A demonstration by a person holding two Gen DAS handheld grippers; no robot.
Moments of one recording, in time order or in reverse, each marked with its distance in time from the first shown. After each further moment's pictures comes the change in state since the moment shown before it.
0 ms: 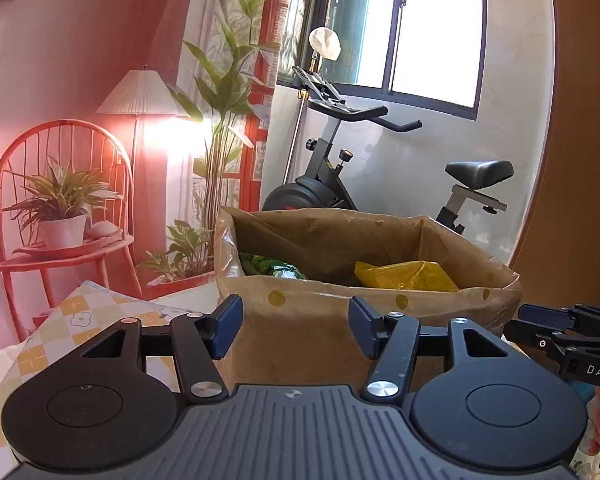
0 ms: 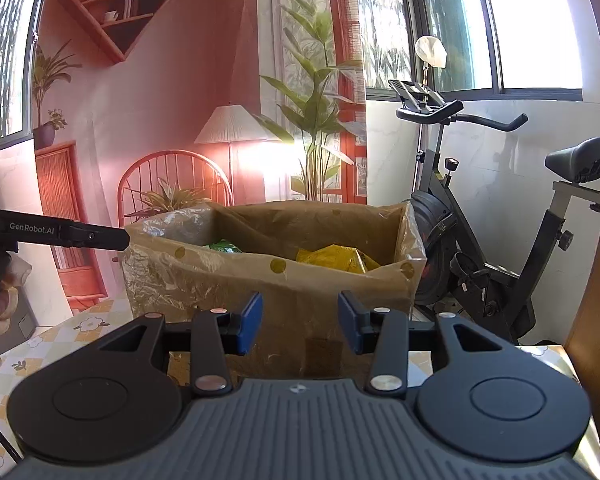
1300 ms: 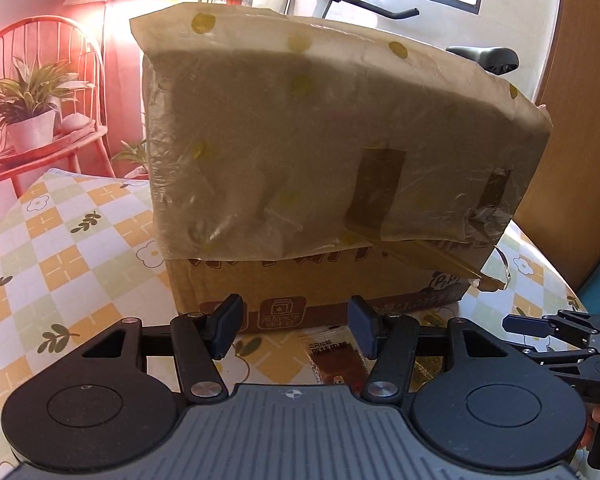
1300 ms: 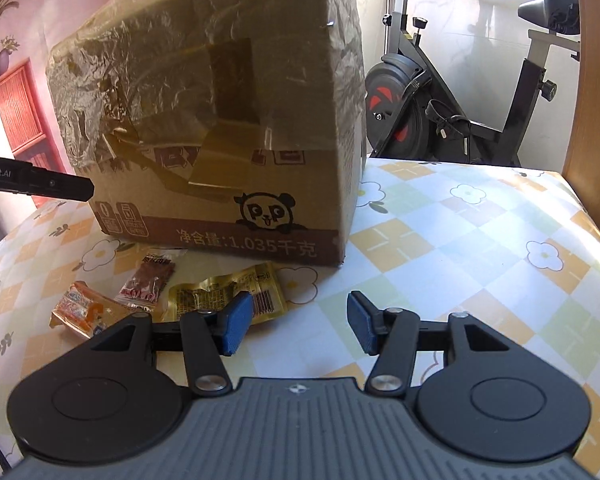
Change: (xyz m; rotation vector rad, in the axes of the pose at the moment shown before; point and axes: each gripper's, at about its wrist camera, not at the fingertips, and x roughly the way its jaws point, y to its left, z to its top) left arm 0.057 -0.010 -0.083 0.016 0.311 -0.039; right arm 0.032 -0.043 -0.133 0.105 0.329 -0.049
